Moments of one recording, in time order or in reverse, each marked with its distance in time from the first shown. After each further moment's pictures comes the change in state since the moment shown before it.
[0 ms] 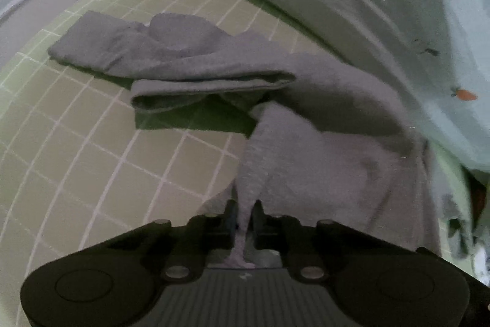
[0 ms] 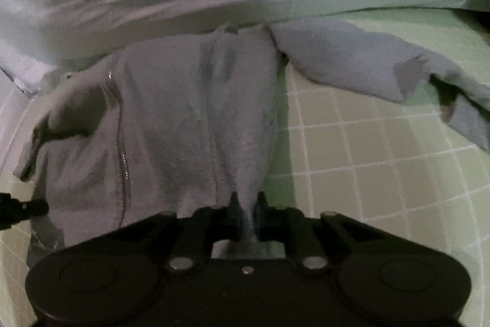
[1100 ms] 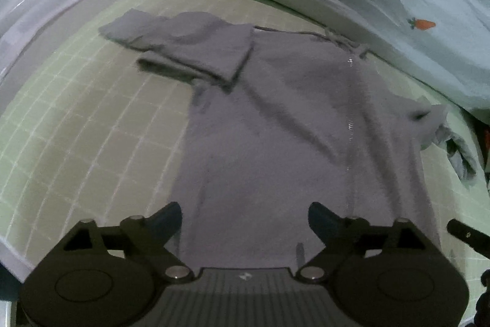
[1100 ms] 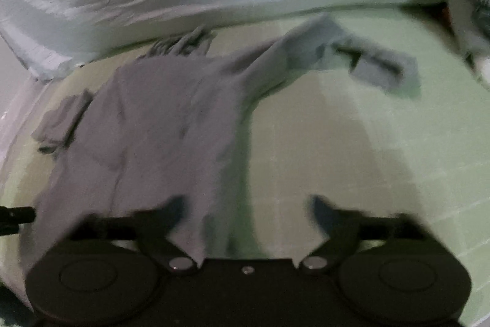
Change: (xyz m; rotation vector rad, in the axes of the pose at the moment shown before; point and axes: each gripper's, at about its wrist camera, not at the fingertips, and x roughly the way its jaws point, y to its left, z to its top) left arm -0.066 -0.060 -0.115 0.124 -0.035 0.138; right arm -0.094 -0.045 -0.083 -0.027 -0.054 -0.049
